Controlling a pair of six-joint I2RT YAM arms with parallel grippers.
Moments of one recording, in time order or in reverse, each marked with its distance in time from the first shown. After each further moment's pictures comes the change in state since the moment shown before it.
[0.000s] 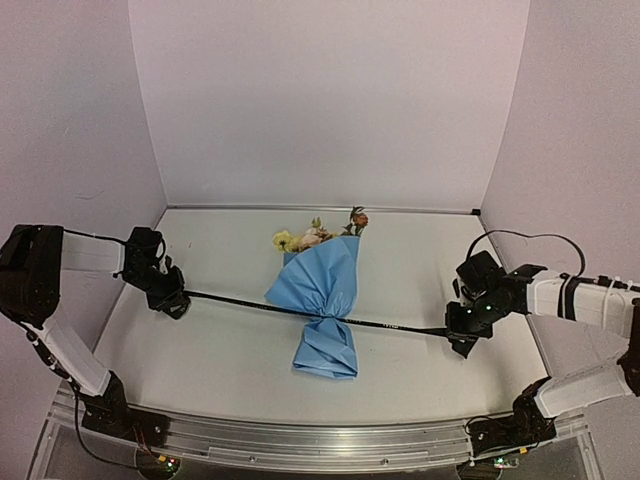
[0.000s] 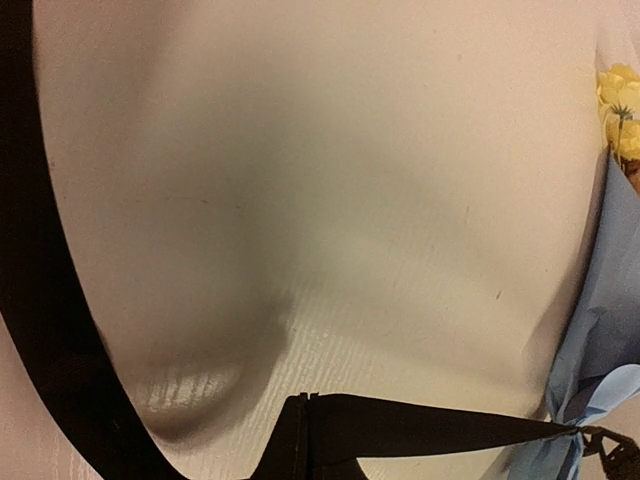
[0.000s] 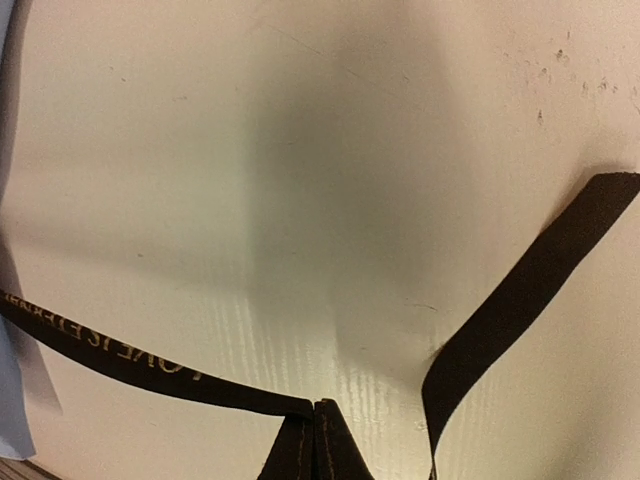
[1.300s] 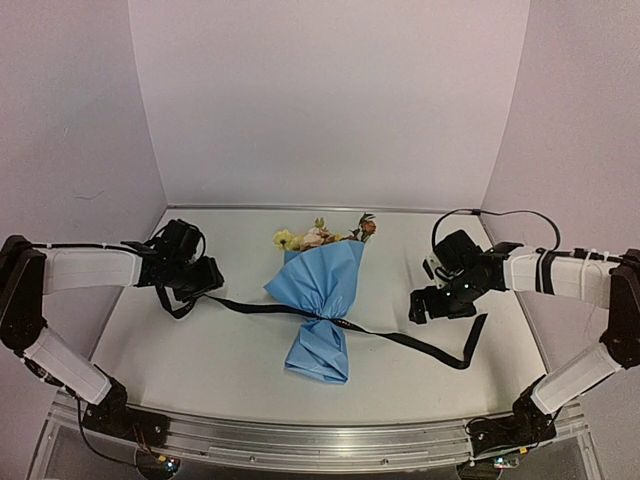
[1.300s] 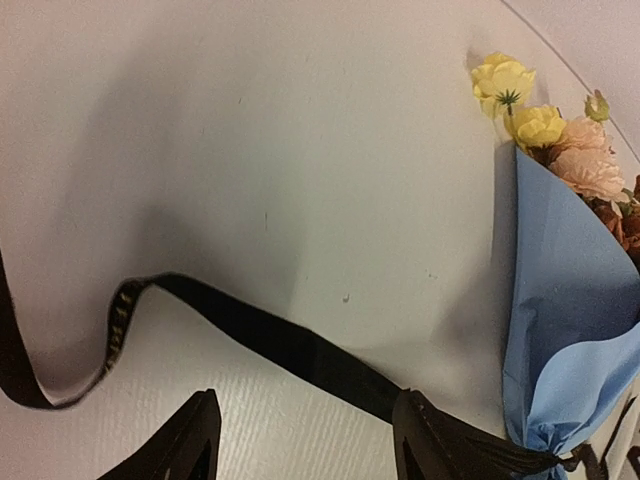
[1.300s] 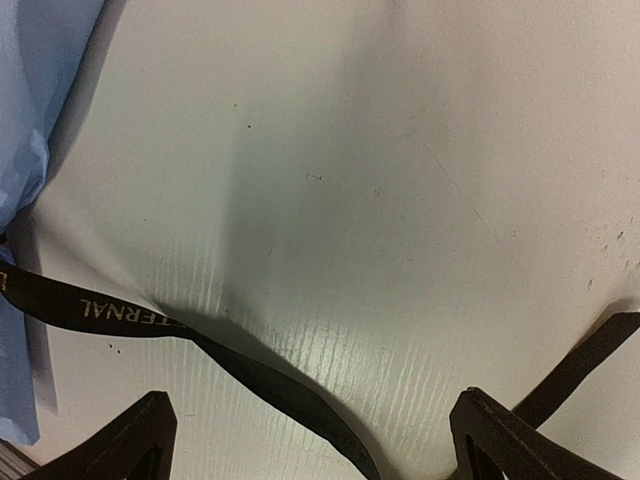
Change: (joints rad) left arm -0.401 -0.145 0.002 0.093 -0.392 -0.220; right arm 0.073 0.196 0.209 0.024 0.000 -0.221
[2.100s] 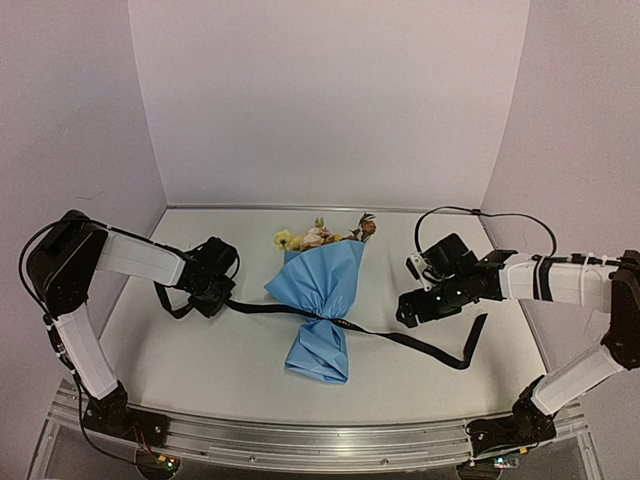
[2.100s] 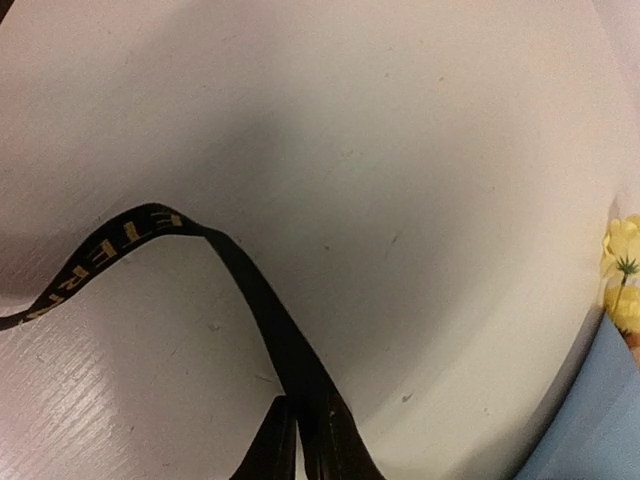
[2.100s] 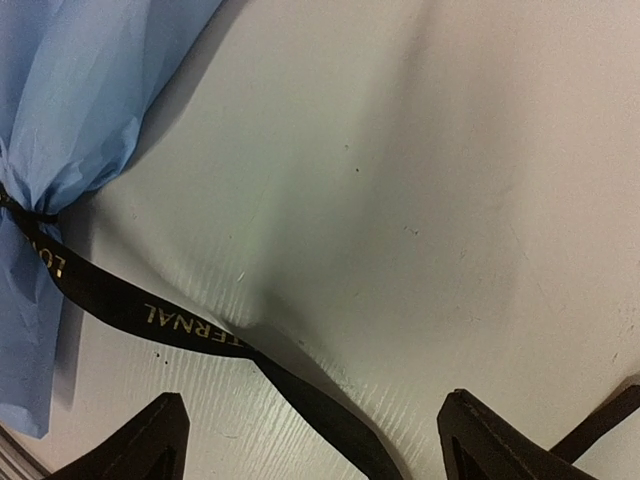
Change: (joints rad) left arm -0.101 0.312 0.101 0.006 -0.214 -0.684; right arm 0.077 -0.009 -0.035 0.142 -0.004 -0.079
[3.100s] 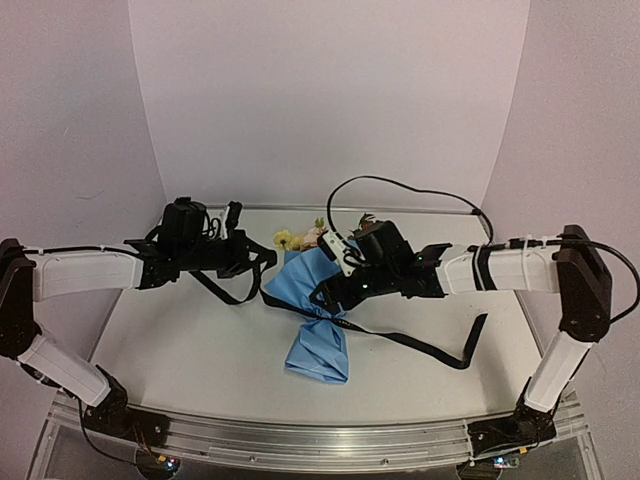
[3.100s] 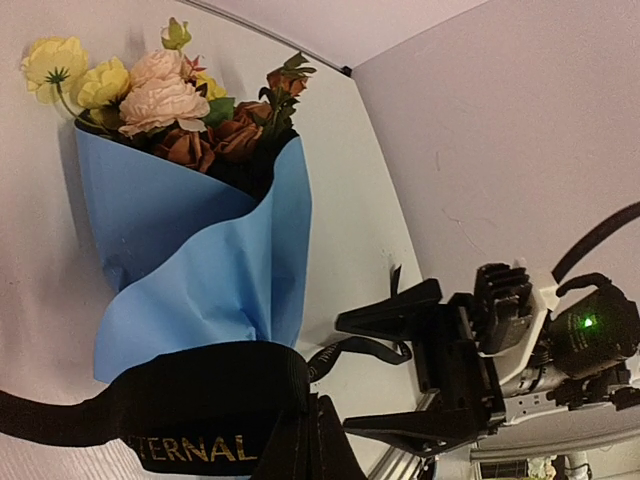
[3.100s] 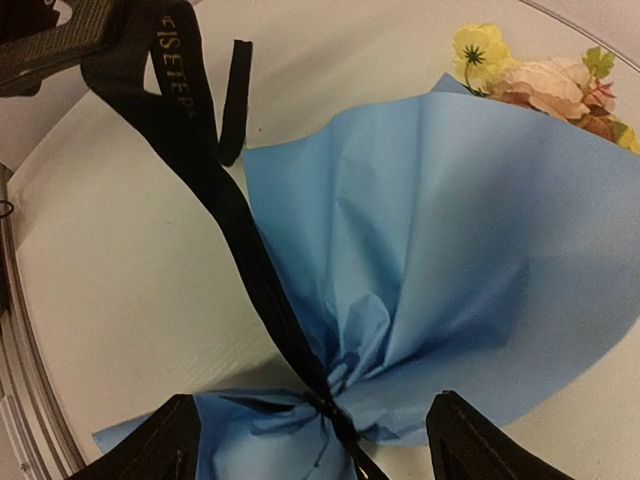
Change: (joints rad) left arm -0.023 -0.354 -0.063 0.404 0.732 0.666; right arm 0.258 0.313 0.304 0.370 -0.136 -0.101
